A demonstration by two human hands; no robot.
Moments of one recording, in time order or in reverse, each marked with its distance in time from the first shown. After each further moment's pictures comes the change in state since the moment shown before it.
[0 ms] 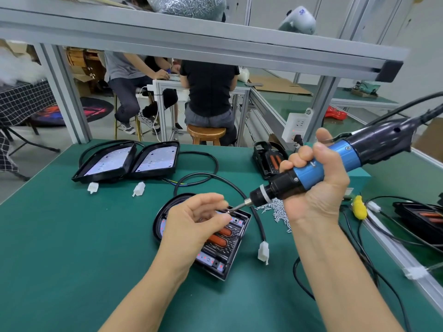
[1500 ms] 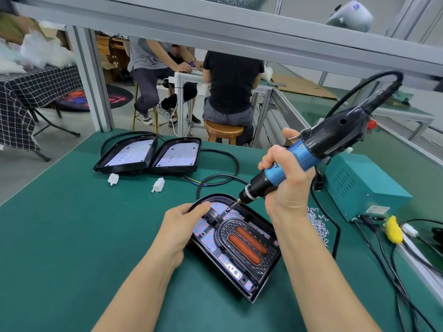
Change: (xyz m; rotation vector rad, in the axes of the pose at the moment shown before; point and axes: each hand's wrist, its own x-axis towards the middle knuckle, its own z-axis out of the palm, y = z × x) left_hand 0.043 -0.026 -0.050 0.026 0.250 -0.376; right_hand 0.029 0.086 0.003 -0.401 -0.098 -0.127
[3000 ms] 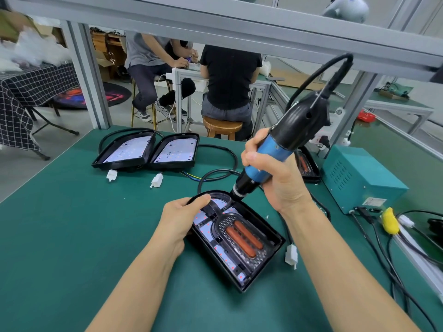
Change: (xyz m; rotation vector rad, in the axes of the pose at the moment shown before) left_hand 0.007 -0.001 0.002 0.006 0.043 -0.015; right_hand 0.006 -0.013 -0.009 -0.094 -0.537 0.249
